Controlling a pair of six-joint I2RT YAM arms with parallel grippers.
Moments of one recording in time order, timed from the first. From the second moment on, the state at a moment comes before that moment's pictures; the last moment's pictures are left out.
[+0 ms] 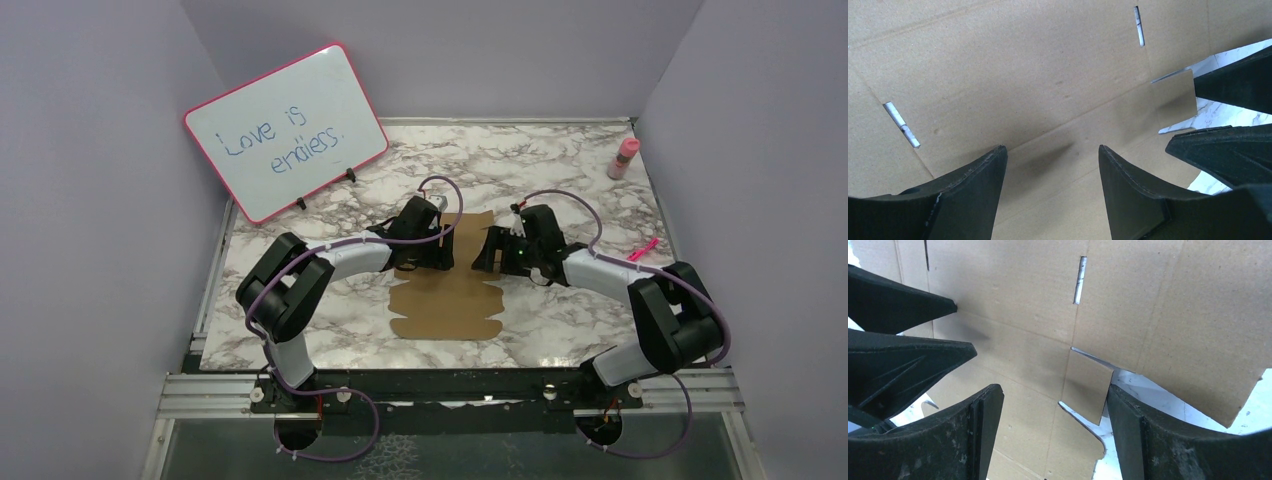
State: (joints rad) left arm -0.70 1.77 0.99 -0.07 0.12 -0.47; right arm 0.43 1.48 0.66 0.00 -0.27 0.53
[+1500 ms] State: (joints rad) left arm -0.60 1.67 0.99 -0.19 0.12 -0.45; right arm 0.45 1.48 0.88 -0.06 -0.35 0.42
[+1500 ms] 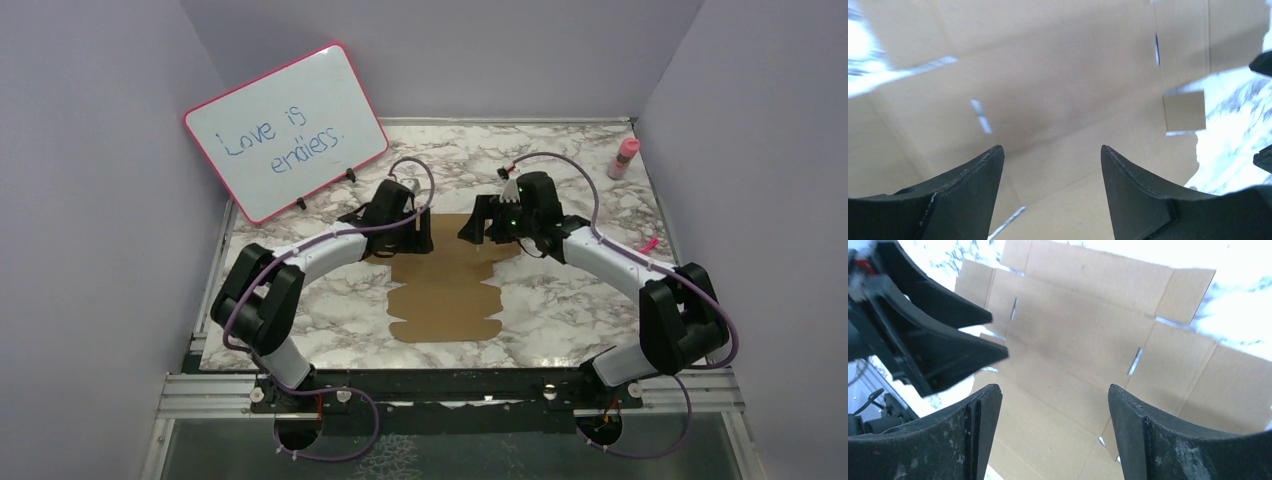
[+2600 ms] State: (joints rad) left arm -0.20 2.04 1.49 -0.48 0.51 -0.30; right arm 0.45 1.81 1.23 -0.03 -0.52 0.11
